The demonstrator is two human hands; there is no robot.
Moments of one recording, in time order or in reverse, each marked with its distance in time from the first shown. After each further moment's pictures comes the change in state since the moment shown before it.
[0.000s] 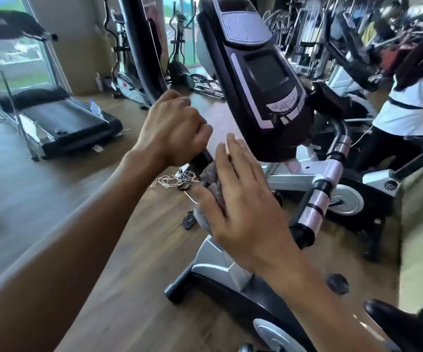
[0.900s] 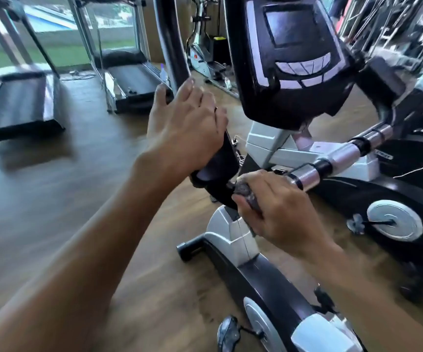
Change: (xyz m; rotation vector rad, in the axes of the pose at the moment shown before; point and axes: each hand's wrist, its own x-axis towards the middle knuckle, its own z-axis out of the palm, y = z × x) left_hand -0.059 0.130 0.013 0.369 -0.132 -0.546; right_hand -0.062 0.151 -0.012 0.034 0.060 -0.495
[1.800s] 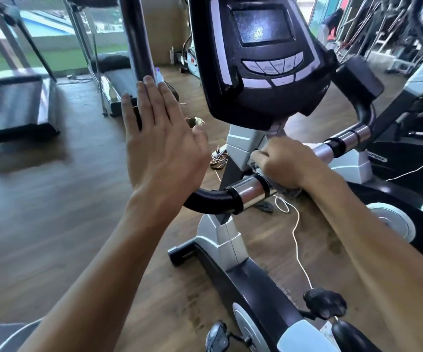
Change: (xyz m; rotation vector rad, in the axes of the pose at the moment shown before) left_hand -0.027 0.051 0.017 0.110 0.122 -0.264; right_hand 0.061 0.109 -0.023 -0.041 -0.518 0.410
